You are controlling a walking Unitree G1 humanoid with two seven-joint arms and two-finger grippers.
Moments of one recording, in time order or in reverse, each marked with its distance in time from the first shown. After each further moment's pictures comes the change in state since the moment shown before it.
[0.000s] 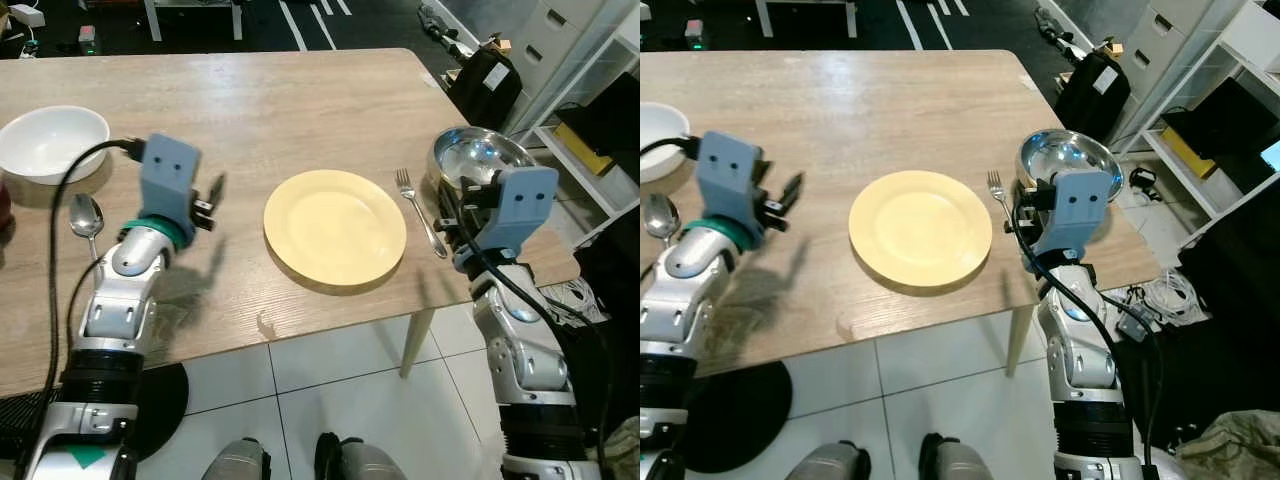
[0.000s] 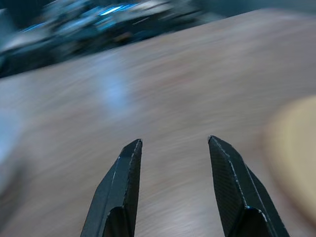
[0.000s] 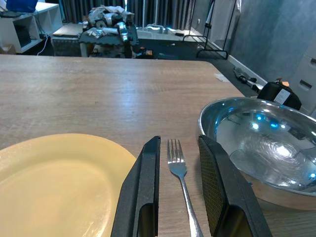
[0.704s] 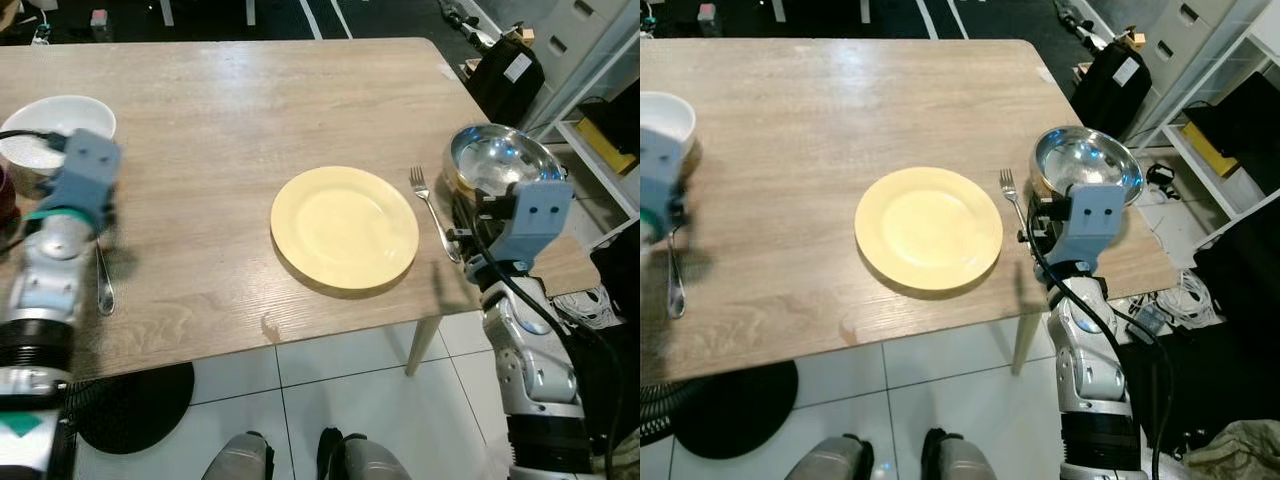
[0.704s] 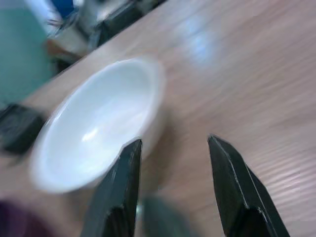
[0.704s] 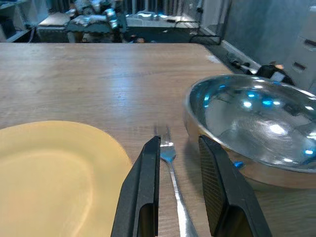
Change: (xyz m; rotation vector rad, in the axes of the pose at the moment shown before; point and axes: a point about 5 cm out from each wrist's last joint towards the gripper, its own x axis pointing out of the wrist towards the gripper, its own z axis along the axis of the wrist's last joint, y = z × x) left arm 0.019 0.042 -0.001 0.281 0.036 0.104; right arm -0.012 -0.018 -0.006 0.005 0.016 -0.090
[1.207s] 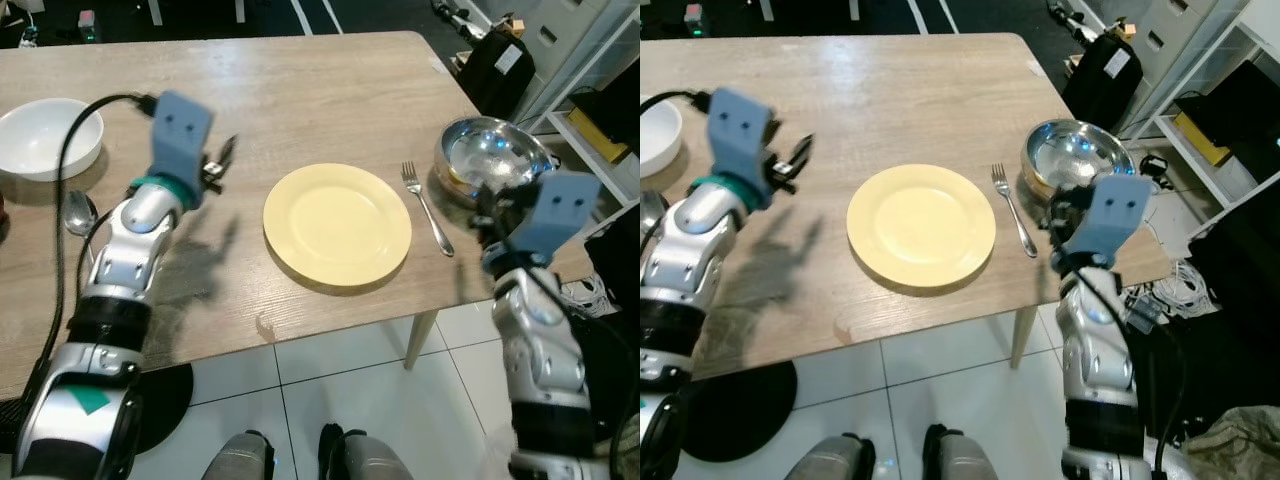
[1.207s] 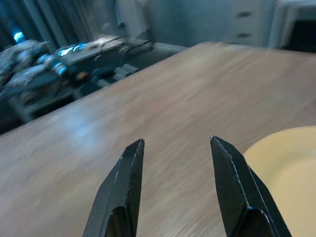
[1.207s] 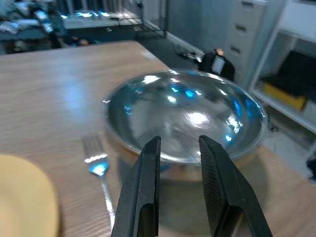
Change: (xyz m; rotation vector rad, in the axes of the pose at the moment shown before) left arm 0.002 -0.073 0.082 -0.231 -0.328 -0.456; right arm 0.021 -0.026 0.007 0.030 0.026 -0.237
